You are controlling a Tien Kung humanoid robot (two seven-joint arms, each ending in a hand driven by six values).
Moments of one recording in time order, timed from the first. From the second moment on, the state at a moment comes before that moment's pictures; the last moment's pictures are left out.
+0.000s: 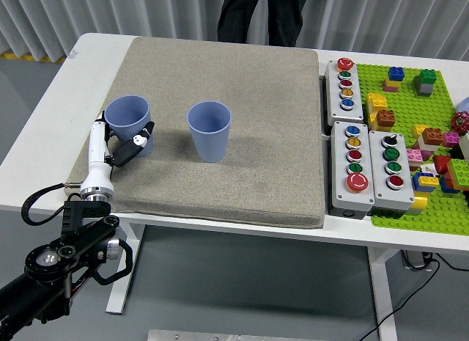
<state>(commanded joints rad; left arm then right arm) -0.38 0.18 -0.86 -0.95 0.92 0.65 -0.47 0.20 -0.09 1.41 0.18 -1.51 -0.01 -0.23</state>
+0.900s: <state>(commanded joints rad) -0.32 0.18 -0.92 -1.02 1.09 0.59 -0.41 0.20 -0.09 1.41 0.18 -1.52 -0.01 -0.23</state>
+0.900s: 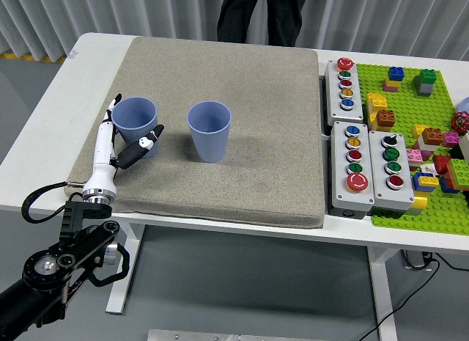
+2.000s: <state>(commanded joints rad) -0.25 0.33 -1.15 -1.43 1.30 0.59 -0.29 0.19 -0.09 1.40 0.18 -1.51 -0.01 -0.23</state>
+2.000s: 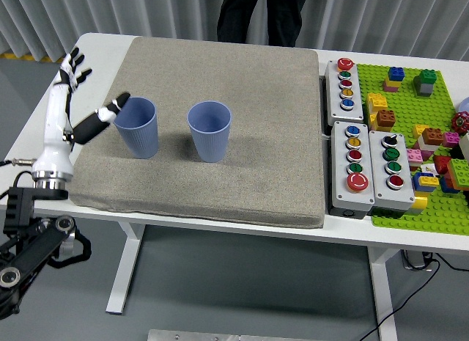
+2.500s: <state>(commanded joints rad) -0.54 0.33 -1.21 -1.14 0.74 0.31 -0.27 0.19 -0.11 1.38 0.18 -1.50 -0.01 -0.23</state>
